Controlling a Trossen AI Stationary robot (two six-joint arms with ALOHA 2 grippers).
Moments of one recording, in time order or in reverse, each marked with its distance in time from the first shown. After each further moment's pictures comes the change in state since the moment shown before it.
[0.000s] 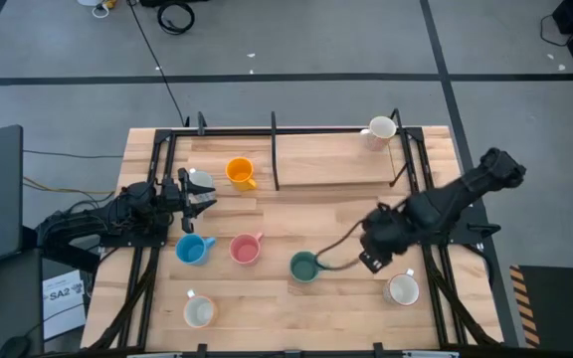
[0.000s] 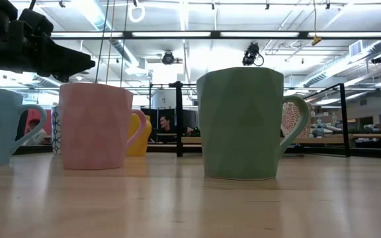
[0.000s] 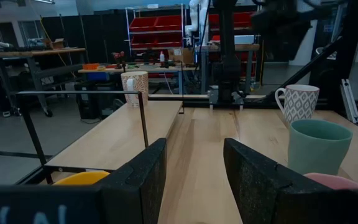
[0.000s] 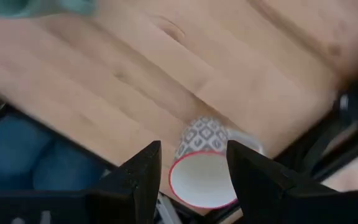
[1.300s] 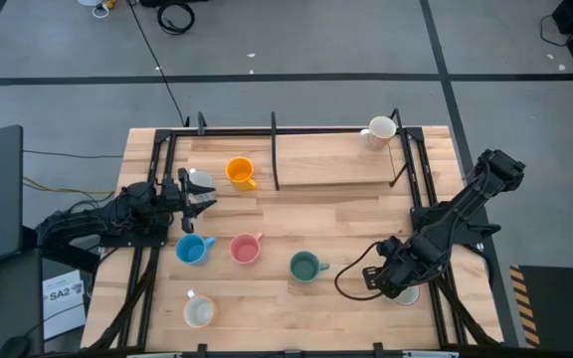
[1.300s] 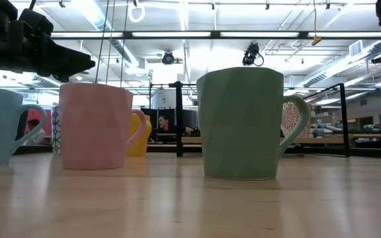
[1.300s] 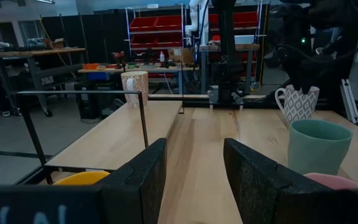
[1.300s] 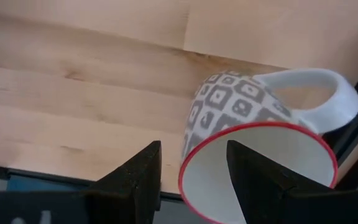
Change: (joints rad) left arm 0.000 0.000 0.000 -0.001 0.000 0.000; right arm 0.226 0.001 -0.358 0.413 -0.023 0.675
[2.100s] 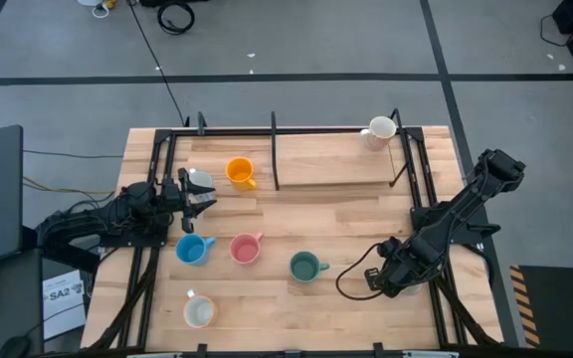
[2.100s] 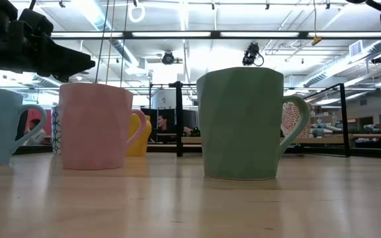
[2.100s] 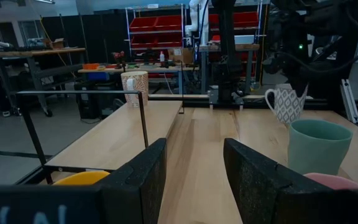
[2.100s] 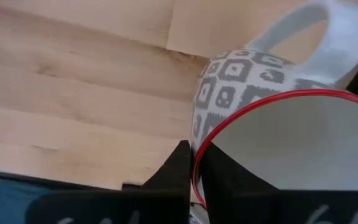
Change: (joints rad) left arm 0.000 0.000 0.000 0.000 0.000 0.000; right arm -0.005 -0.002 -0.057 0.035 -0.021 -0.081
